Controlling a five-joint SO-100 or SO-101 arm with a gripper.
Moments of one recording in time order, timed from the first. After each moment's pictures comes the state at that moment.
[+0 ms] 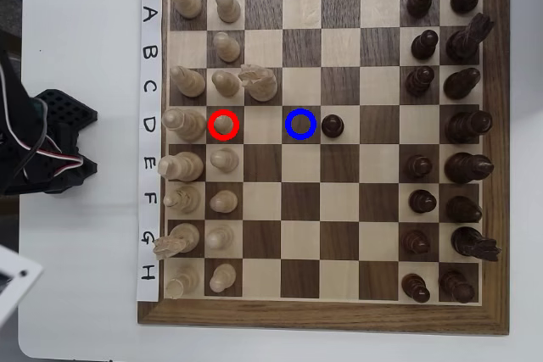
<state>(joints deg) 81.4 148.3 99.1 93.2 27.2</state>
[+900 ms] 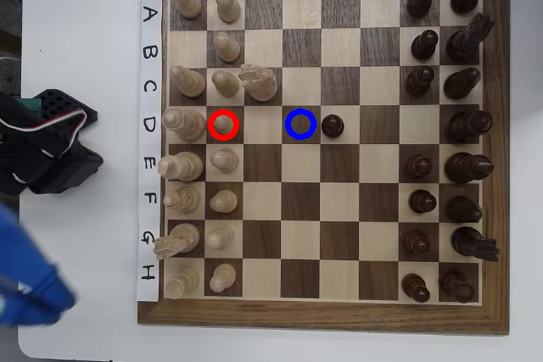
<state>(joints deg) 42.7 131.5 75.8 96.4 80.5</state>
